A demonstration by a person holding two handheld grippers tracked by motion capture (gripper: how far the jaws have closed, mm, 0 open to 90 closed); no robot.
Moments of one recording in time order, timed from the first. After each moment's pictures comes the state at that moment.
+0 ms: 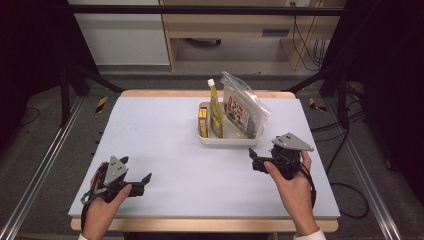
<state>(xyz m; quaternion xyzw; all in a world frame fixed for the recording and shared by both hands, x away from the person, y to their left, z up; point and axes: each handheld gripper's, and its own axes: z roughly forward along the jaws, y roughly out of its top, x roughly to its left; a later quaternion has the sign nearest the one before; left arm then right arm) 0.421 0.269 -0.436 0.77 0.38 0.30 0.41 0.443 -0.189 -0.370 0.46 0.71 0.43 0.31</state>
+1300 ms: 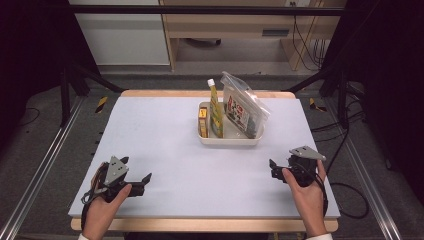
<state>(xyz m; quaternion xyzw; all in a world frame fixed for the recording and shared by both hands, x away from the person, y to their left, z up) 0.422 0.269 -0.439 0.78 0.38 0.30 0.41 0.451 -0.248 -0.435 0.54 0.70 0.36 0.30</state>
